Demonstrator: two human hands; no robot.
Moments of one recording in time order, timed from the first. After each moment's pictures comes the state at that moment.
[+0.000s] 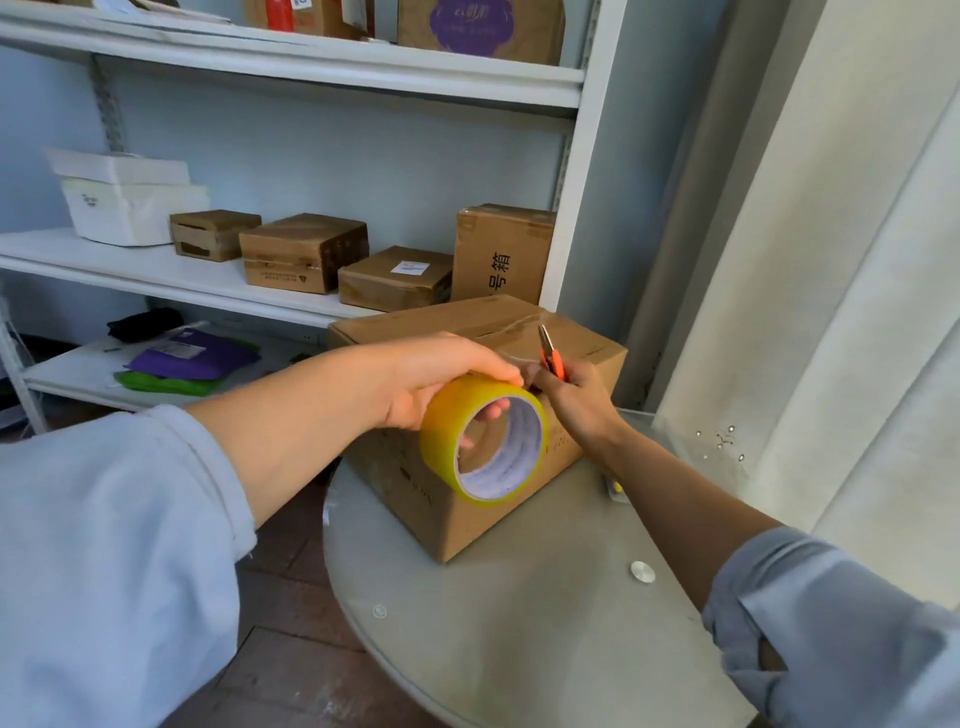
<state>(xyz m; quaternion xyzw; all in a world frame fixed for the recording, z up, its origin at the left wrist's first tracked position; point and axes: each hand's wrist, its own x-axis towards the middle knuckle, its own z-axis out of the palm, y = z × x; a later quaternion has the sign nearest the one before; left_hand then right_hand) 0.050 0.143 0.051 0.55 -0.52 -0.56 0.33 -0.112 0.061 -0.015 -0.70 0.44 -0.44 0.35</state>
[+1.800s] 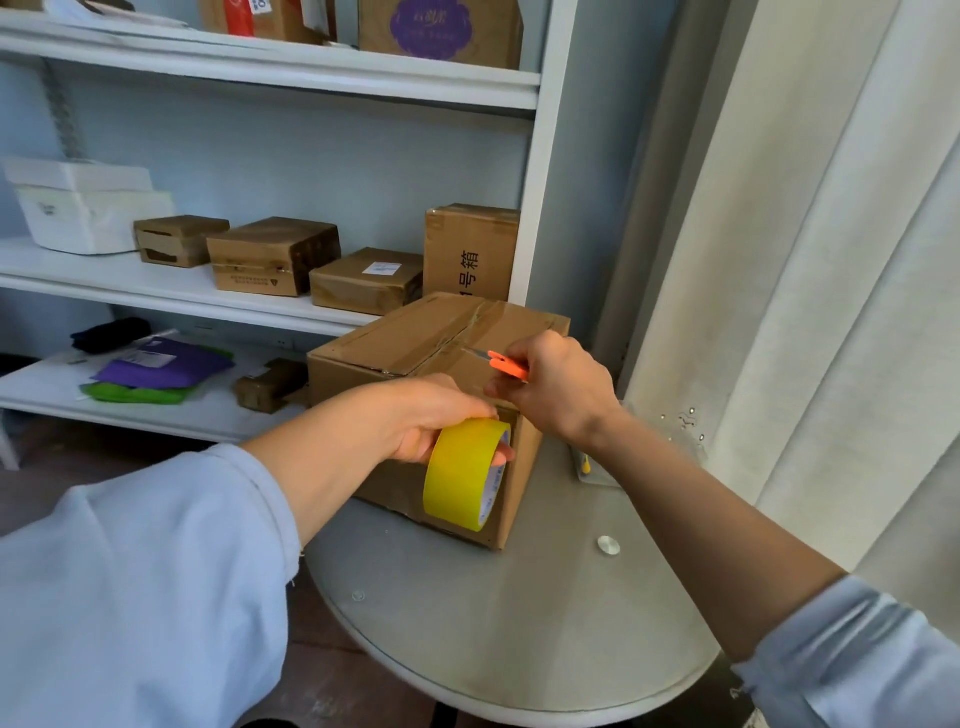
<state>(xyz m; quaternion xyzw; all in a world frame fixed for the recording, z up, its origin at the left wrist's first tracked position) 0.015 0.157 0.022 0.57 -0.49 -0.59 0.29 -0.122 0.132 0.029 -0.82 0.52 -0.26 0.03</state>
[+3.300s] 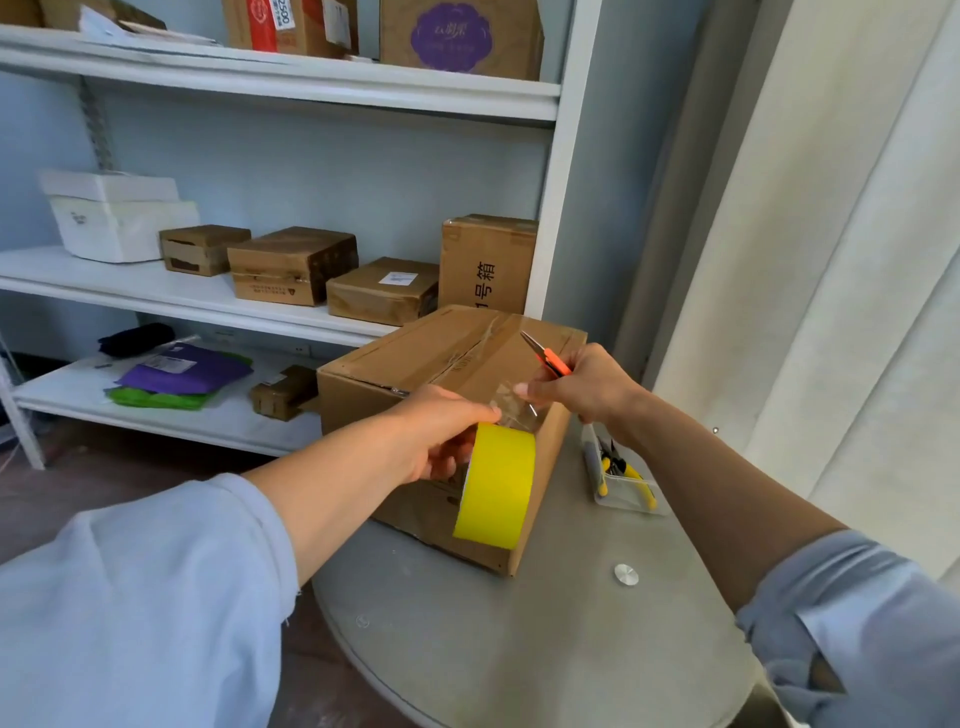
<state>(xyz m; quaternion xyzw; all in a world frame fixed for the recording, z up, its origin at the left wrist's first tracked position) 0.018 0.146 0.016 0.63 -0.45 -0.51 0.38 -0.139 0.090 0.041 -0.72 0.54 -0.29 0.33</state>
